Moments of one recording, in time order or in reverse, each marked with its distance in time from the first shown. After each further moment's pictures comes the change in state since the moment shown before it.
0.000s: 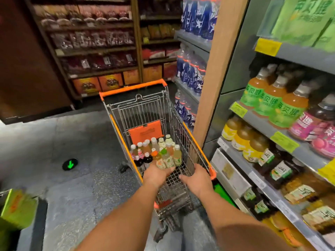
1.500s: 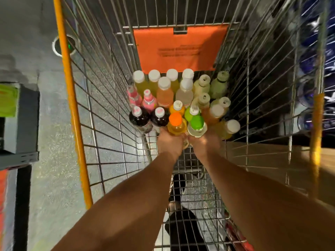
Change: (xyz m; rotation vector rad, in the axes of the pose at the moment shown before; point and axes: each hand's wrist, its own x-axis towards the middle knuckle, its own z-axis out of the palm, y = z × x) left_hand 0.390 -0.130 0.184 -0.450 0.175 -0.650; right_hand 0.423 0.060 0.286 -0.271 -0.296 -0.103
